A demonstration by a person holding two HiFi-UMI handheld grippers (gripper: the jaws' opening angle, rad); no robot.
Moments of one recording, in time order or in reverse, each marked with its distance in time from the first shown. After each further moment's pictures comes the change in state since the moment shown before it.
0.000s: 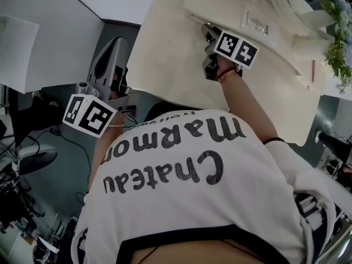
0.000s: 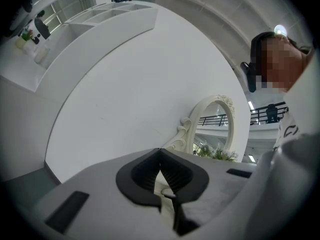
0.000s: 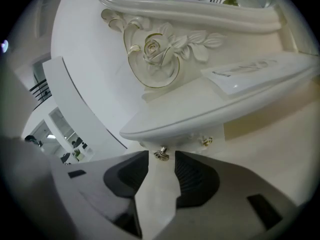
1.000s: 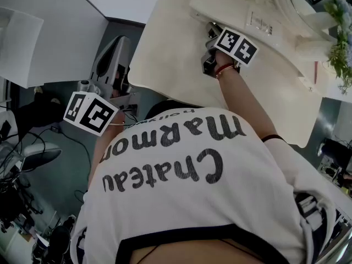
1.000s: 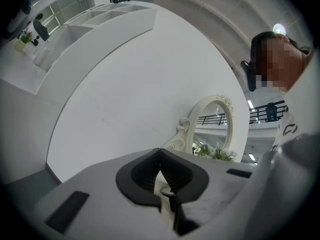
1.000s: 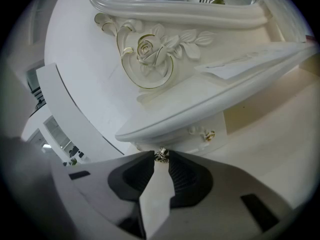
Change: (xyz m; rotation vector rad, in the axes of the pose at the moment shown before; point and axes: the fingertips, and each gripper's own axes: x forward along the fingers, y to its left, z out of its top) left arm -0.005 0.001 -0.003 0.012 0.006 0.001; right arm 0.012 -0.007 0.002 0.082 -0.057 -0.036
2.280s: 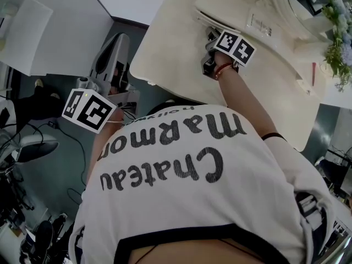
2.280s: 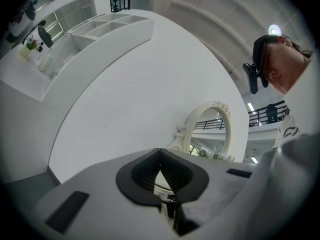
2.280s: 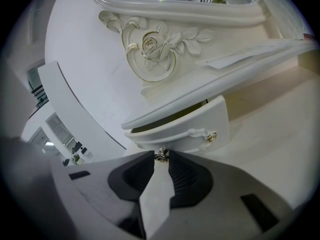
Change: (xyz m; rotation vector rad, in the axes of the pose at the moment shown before) left arm -0.036 -0.017 0.017 0.008 -0.074 0.014; right arm -0.011 0.008 -0.020 -0.006 0.044 0.017
